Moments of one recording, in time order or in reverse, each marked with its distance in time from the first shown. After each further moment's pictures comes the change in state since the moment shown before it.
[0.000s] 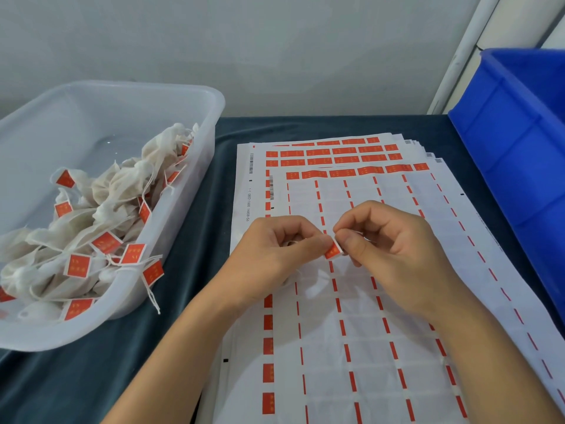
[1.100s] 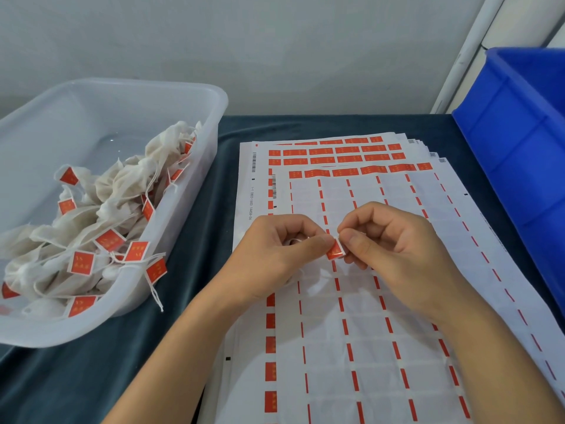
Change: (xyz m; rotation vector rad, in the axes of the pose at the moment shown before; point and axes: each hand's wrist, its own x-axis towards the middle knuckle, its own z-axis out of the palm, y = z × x) left_hand 0.003 -0.004 -0.001 0.027 0.009 0.013; right_hand 0.000 0.000 -0.002 0.069 -0.038 0.076
